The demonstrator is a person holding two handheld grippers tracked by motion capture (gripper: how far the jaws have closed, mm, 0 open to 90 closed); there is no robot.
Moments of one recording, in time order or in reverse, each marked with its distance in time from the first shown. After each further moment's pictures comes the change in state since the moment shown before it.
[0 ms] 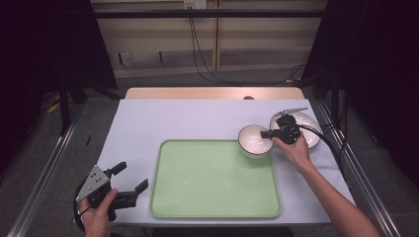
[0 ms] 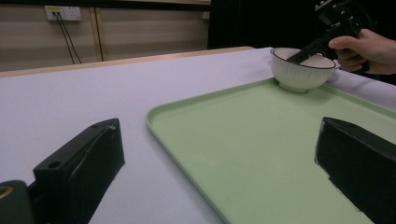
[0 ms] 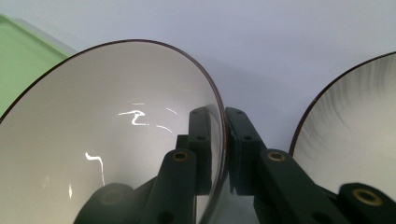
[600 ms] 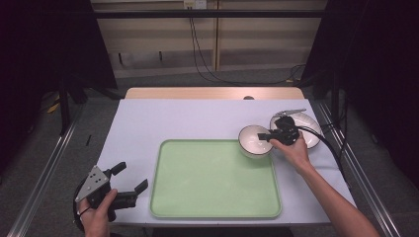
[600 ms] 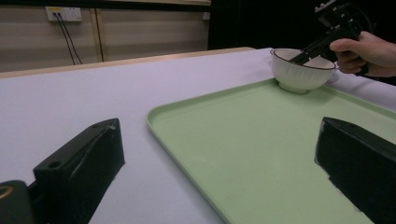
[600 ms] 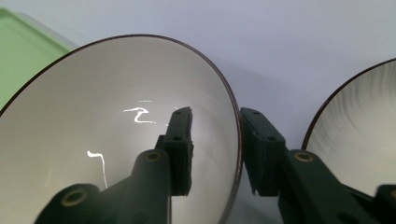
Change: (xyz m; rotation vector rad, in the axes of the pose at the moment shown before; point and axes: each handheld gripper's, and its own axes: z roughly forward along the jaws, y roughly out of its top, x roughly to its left) left arm 0.000 0.000 -0.001 -0.003 0.006 -0.001; right arm 0.003 -0.002 0.002 -0.008 -0.003 -0.031
